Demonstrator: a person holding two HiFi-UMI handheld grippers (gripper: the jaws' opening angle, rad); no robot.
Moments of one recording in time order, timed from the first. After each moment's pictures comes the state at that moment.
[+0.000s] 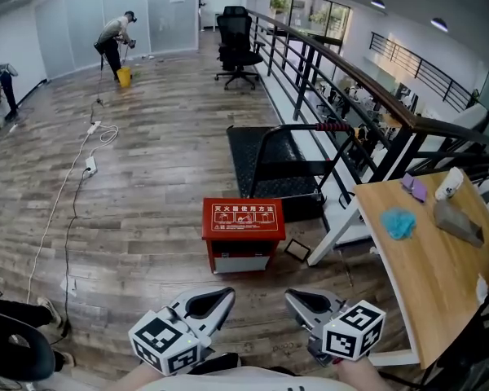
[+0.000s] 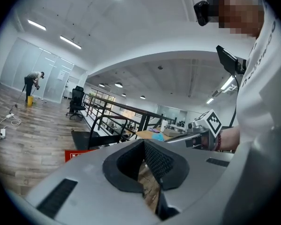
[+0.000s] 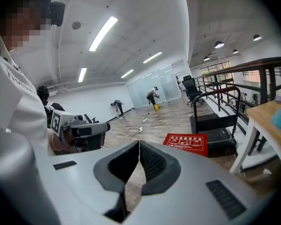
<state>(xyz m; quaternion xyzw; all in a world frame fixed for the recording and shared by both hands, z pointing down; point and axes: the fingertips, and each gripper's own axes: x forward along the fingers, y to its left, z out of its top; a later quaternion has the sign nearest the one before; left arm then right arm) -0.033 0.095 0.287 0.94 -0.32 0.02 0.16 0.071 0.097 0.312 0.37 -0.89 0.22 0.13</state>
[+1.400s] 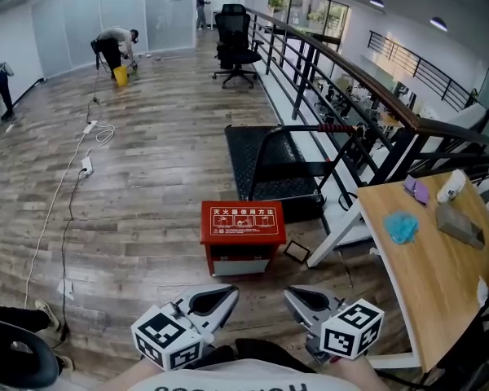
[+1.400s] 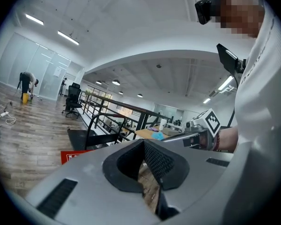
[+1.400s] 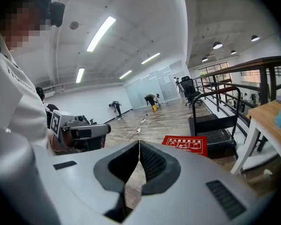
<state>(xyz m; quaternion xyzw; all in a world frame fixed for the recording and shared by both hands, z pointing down) -0.027 0.061 0.296 0.94 -0.29 0.02 0.16 0.067 0.062 0.319 0.38 -0.89 0.22 0.13</state>
